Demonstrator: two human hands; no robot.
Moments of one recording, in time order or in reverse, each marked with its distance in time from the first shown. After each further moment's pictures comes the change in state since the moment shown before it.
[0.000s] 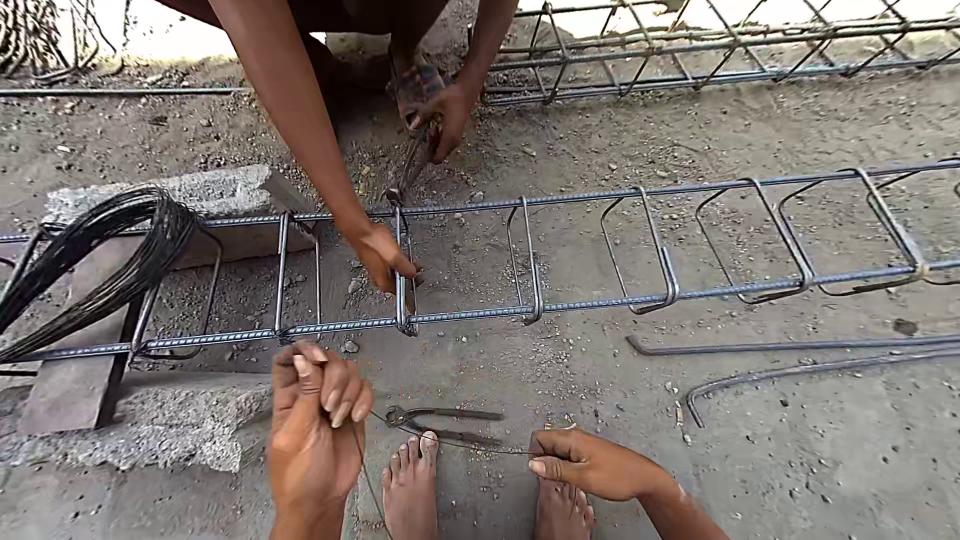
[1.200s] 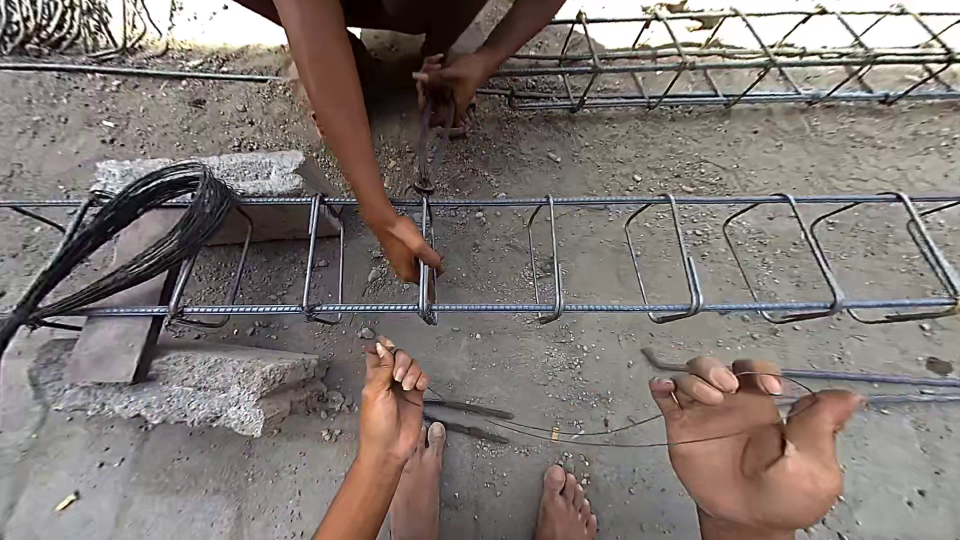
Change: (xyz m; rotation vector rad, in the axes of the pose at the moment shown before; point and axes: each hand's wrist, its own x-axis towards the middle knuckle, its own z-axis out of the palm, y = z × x) left_hand -0.018 -0.049 -0.017 -0.254 0.344 -0.356; right_hand -0.032 -0.080 0.001 0.958 0.852 -0.994
